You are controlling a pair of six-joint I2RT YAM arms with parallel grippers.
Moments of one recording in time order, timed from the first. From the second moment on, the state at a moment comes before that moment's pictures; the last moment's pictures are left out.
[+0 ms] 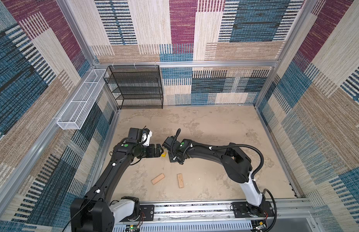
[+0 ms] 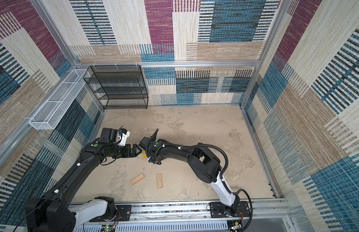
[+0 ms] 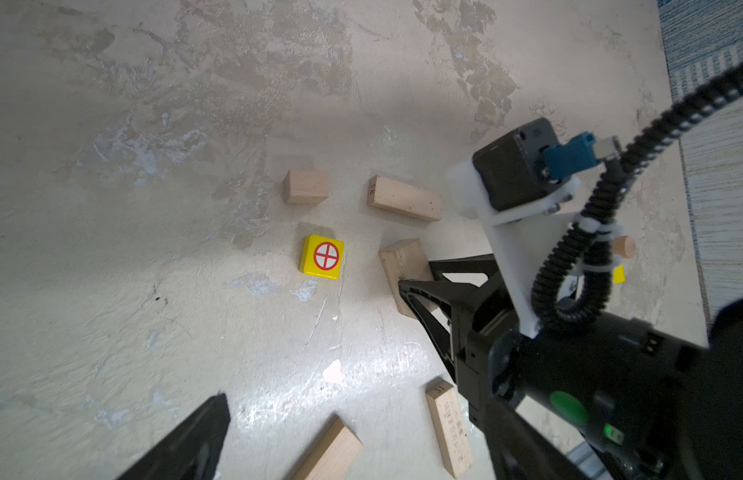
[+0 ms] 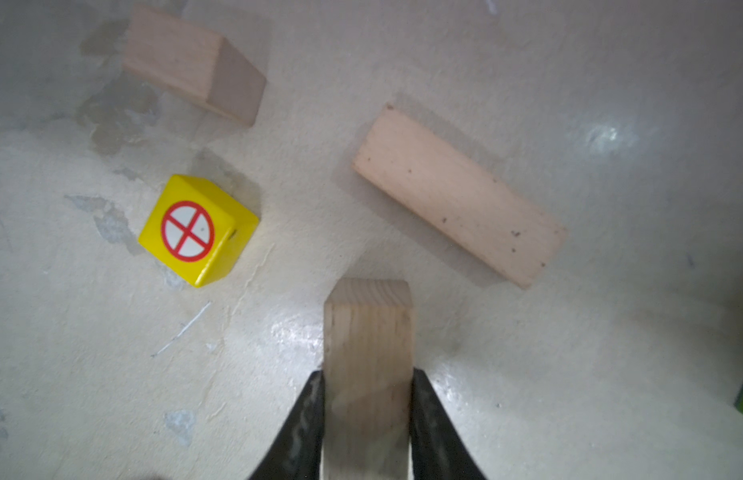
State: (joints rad) left arm -0.15 1.17 0.92 -0.80 0.35 -0.19; right arm 1.01 2.15 1.66 -0.73 0.19 0.71
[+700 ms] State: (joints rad) left arm -0.15 1.23 0.92 -0.80 0.35 -0.19; right arm 1.01 2.04 1.55 -0.66 0.22 0.71
